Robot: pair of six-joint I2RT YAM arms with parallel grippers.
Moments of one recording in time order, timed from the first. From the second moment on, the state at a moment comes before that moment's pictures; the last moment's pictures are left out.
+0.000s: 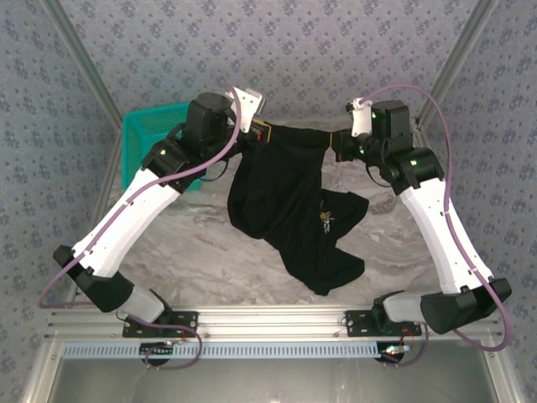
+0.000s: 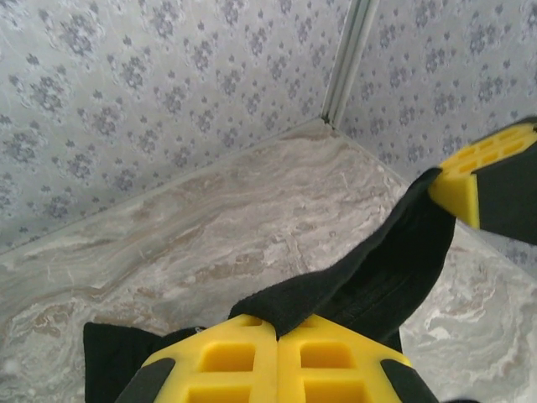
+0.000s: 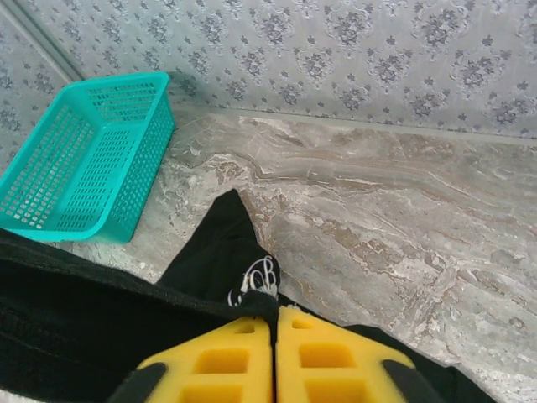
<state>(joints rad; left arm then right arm) -0.73 1.50 1.83 -0.70 0.04 -0.13 0.31 1.31 1.57 -0.78 -0.18 0.15</state>
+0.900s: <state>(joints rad) -0.66 1.50 1.89 -0.90 -0.09 -0.17 0.49 1.12 0.97 -0.84 -0.06 0.29</state>
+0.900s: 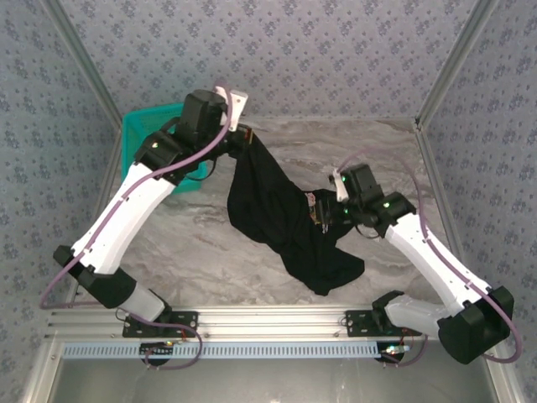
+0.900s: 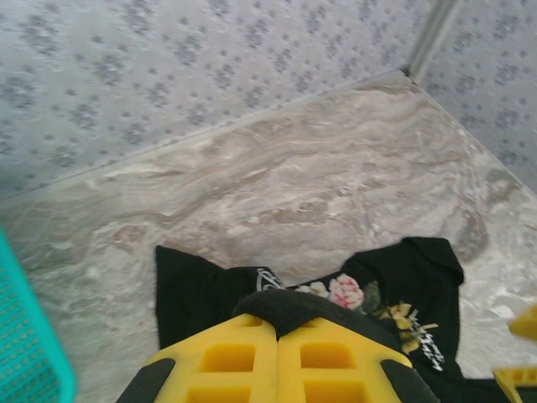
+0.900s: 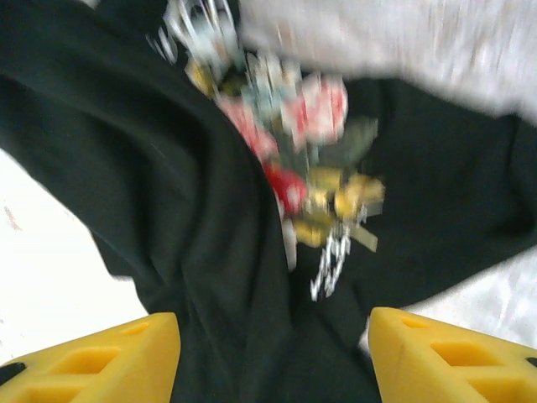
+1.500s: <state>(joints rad) -0.62 1.41 1.82 -0.89 -0.14 -0.18 0.61 1.34 0.74 -0.71 -0.05 0.48</state>
